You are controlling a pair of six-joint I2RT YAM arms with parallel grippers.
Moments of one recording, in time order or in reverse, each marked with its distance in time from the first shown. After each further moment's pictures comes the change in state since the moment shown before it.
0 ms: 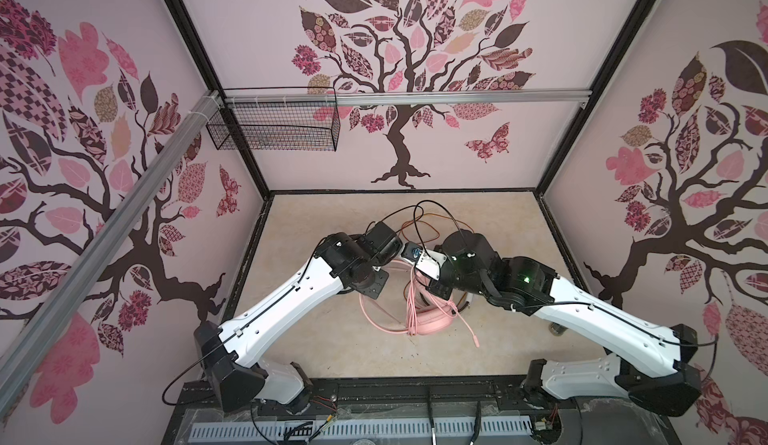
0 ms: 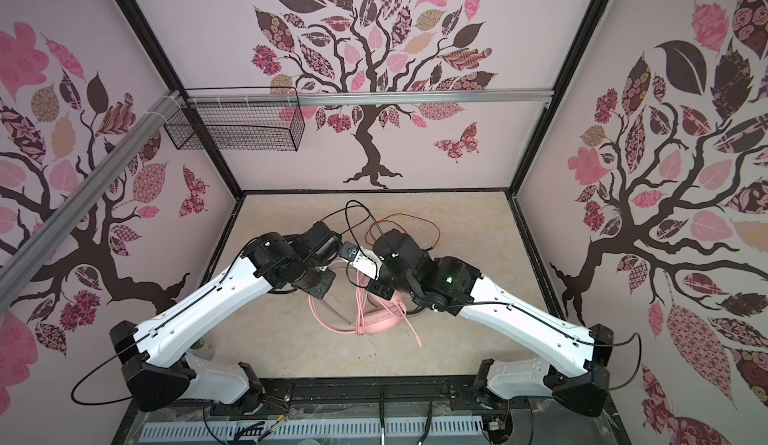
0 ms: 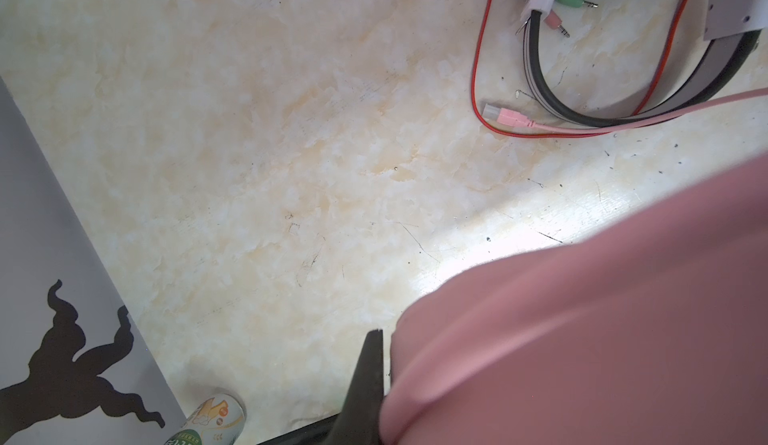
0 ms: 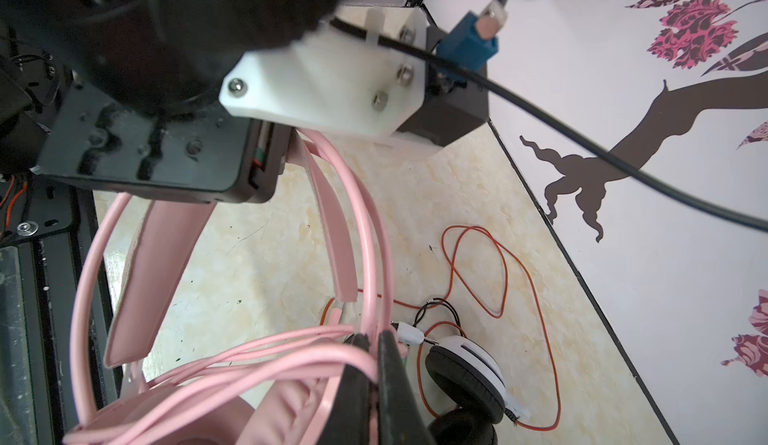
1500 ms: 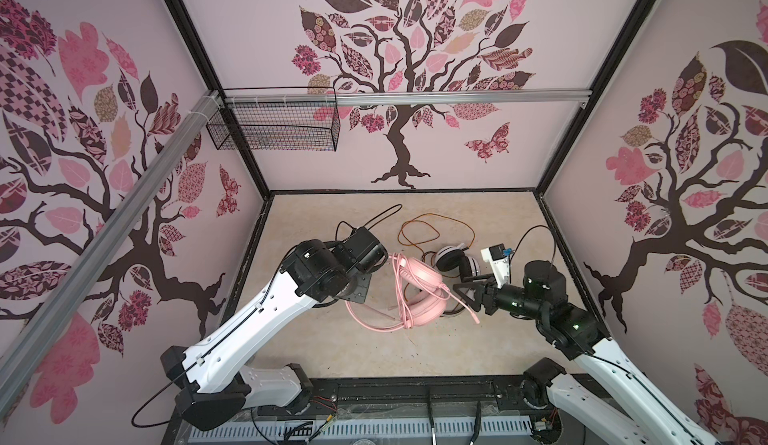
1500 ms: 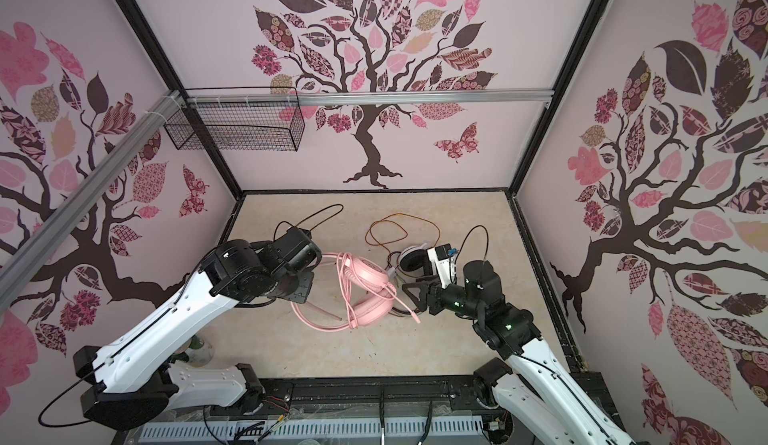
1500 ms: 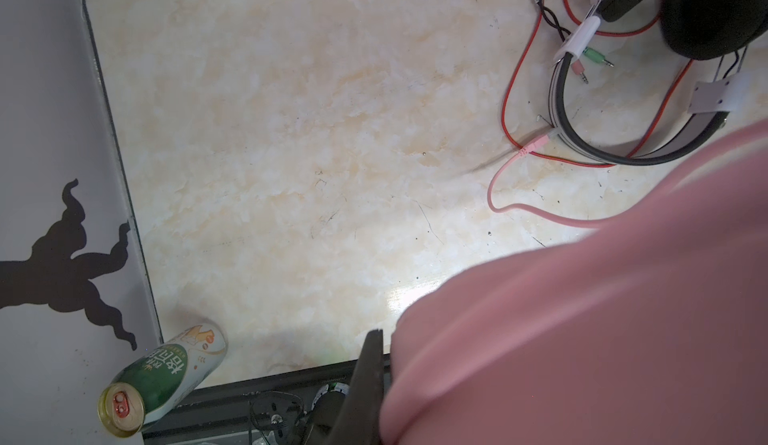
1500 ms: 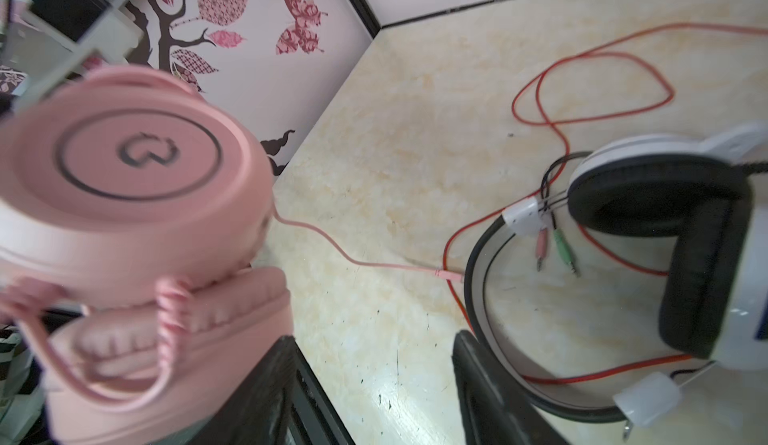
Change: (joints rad) left arm -0.039 -0.132 0.072 -0.175 -0.105 -0.289; right arm -0.549 -0.591 -0.769 0.357 -0.653 0.794
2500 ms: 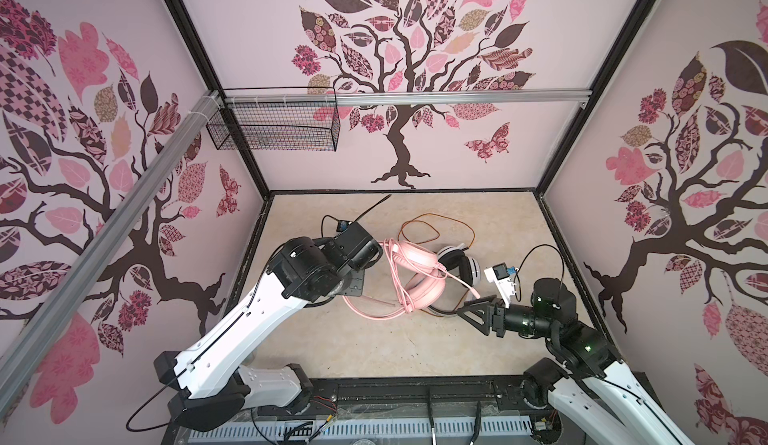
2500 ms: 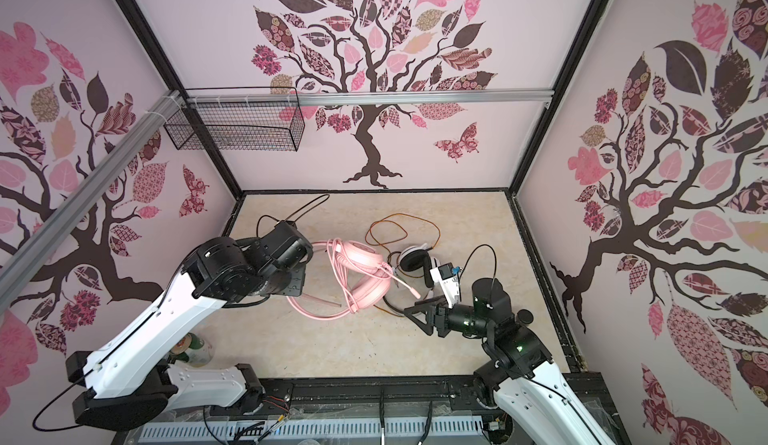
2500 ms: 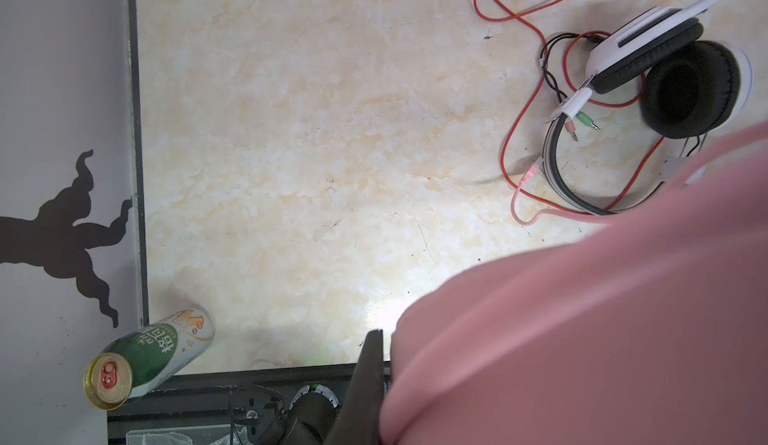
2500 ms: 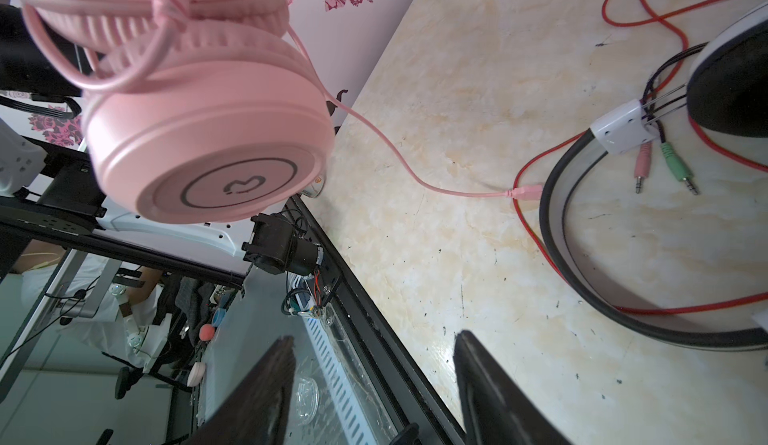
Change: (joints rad) left arm 0.000 -0.005 0.092 -0.043 -0.051 -0.126; right arm 0.000 -0.172 -0.031 -0.113 -0.155 0.098
